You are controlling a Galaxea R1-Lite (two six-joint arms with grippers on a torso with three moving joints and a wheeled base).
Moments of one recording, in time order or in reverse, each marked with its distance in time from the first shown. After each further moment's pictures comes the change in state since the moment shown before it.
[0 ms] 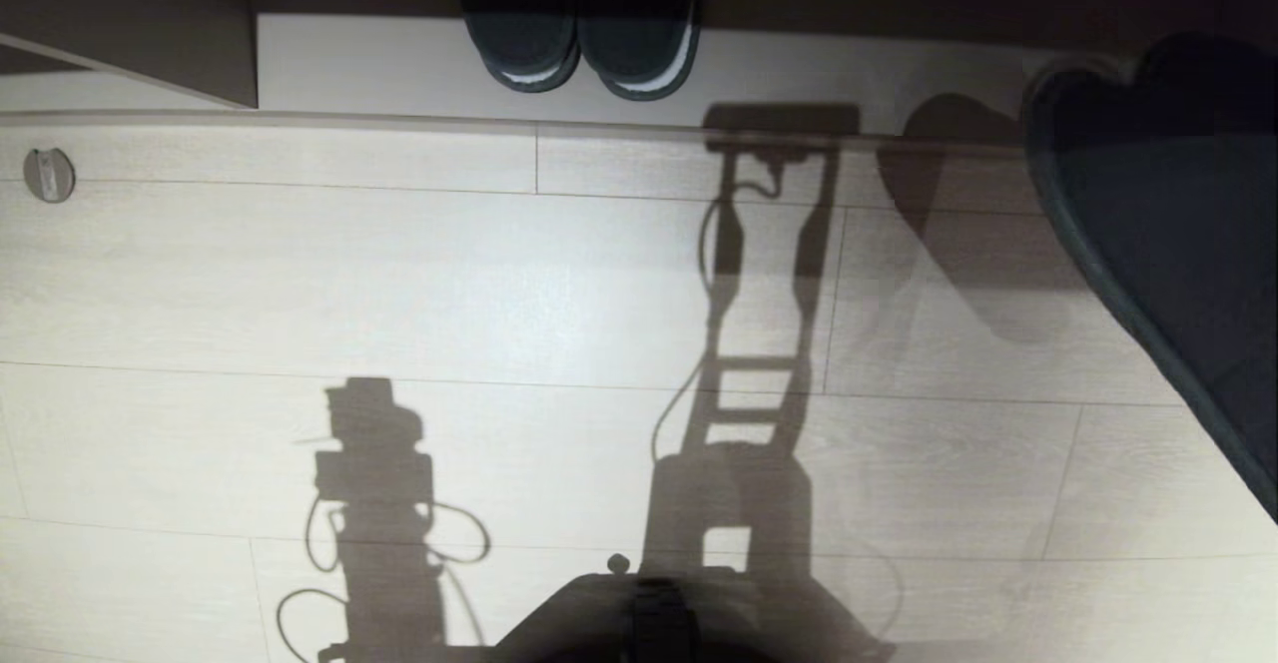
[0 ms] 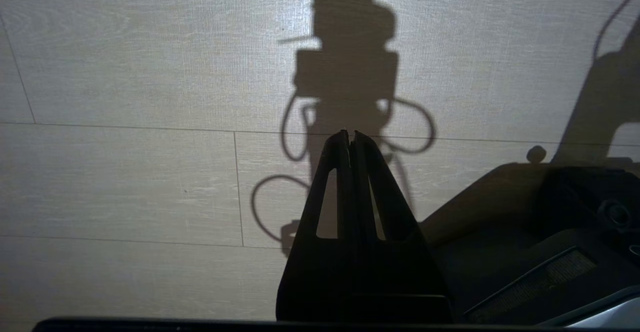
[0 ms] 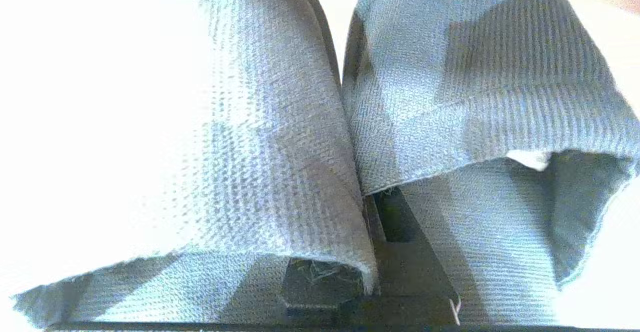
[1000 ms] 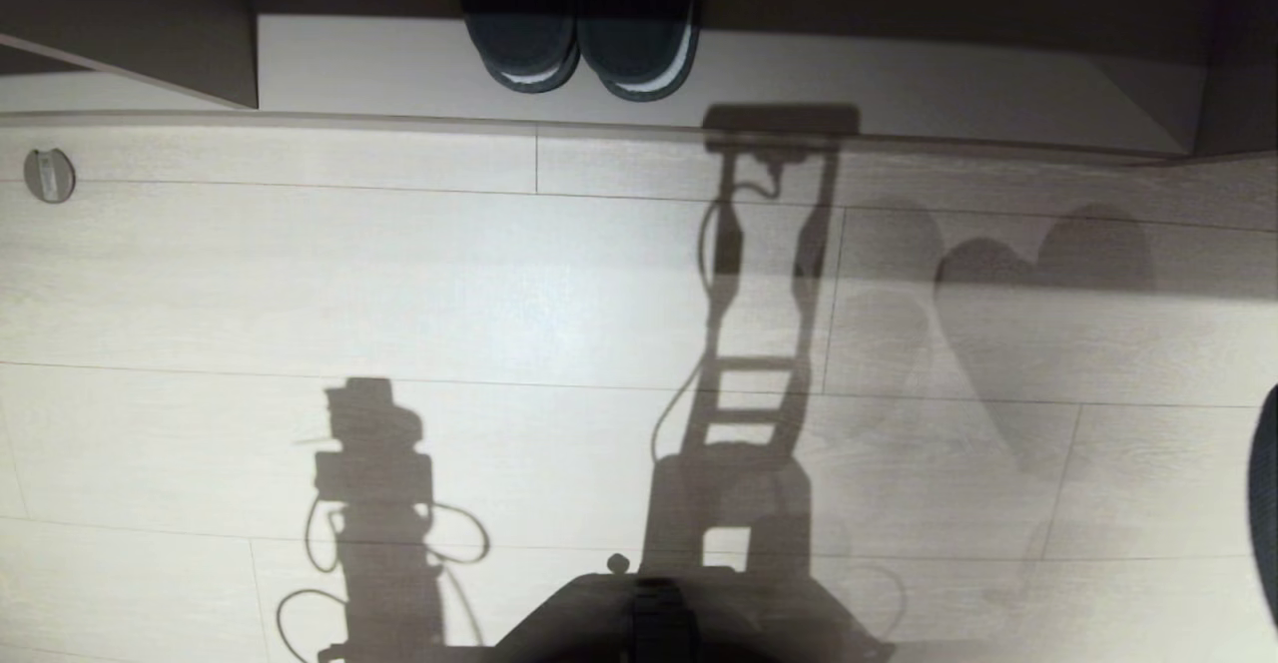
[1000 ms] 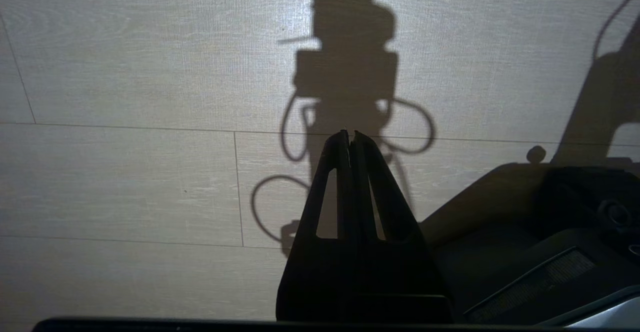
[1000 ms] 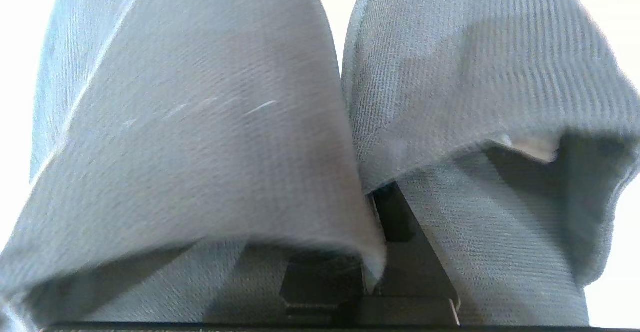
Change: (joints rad) left arm -0.001 0.000 0.000 0.000 0.000 0.000; right arm -0.227 -0.641 0.392 0.215 0.118 0.033
